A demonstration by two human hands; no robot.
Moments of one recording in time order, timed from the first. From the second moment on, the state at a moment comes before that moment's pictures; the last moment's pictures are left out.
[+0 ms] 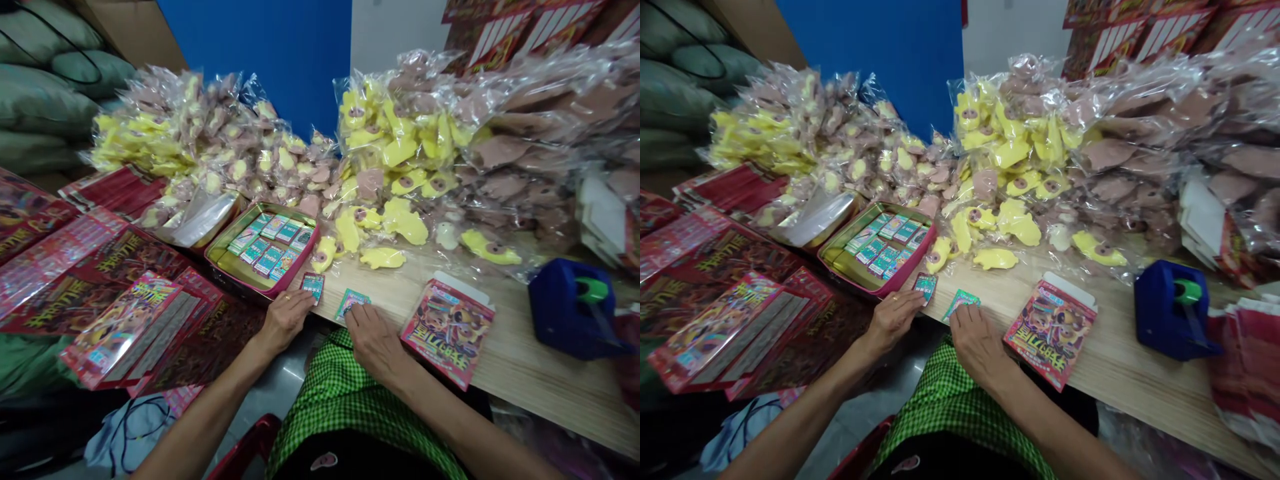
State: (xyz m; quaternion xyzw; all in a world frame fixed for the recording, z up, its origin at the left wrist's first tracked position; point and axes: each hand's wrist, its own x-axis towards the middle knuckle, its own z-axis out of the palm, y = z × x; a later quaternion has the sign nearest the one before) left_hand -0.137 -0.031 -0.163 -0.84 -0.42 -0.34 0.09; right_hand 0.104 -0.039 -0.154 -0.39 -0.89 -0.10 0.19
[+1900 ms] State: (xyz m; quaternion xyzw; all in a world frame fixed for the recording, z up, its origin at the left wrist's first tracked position) left_hand 0.068 0.047 -0.034 -0.86 -0.31 -0.32 -0.25; right_hand 0.269 -0.013 -0.017 -0.52 -0.69 -0.10 0.49
